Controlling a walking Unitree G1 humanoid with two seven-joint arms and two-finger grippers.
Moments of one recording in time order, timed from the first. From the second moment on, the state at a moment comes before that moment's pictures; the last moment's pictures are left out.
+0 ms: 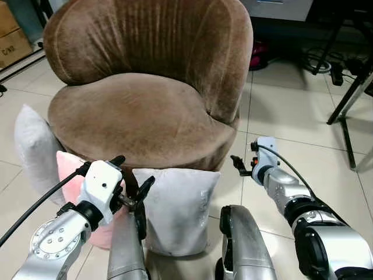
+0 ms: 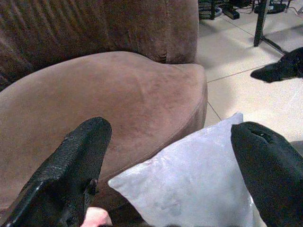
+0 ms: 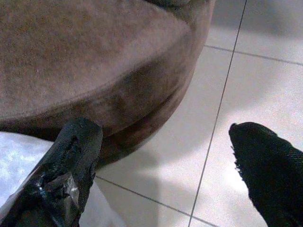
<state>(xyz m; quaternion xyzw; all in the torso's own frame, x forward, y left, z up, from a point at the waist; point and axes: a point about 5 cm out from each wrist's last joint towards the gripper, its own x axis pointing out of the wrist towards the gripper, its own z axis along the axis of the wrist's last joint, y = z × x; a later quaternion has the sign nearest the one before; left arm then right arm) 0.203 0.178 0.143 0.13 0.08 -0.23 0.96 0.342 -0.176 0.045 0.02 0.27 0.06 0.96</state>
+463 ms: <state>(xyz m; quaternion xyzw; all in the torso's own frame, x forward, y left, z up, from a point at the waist) 0.163 0.174 0.131 0.11 0.12 -0.24 0.96 0.318 -0.149 0.019 0.26 0.24 0.07 0.93</state>
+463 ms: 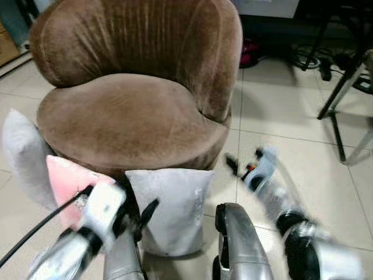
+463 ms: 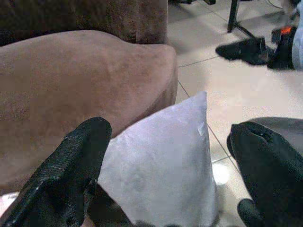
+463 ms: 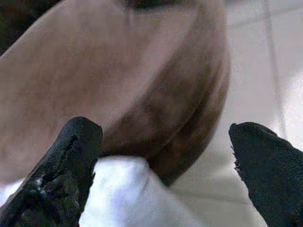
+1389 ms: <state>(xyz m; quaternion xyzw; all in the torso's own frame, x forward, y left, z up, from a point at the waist) 0.160 0.188 0.155 0.10 0.08 -0.15 0.98 0.296 -0.138 0.053 0.21 0.08 0.07 0.97</state>
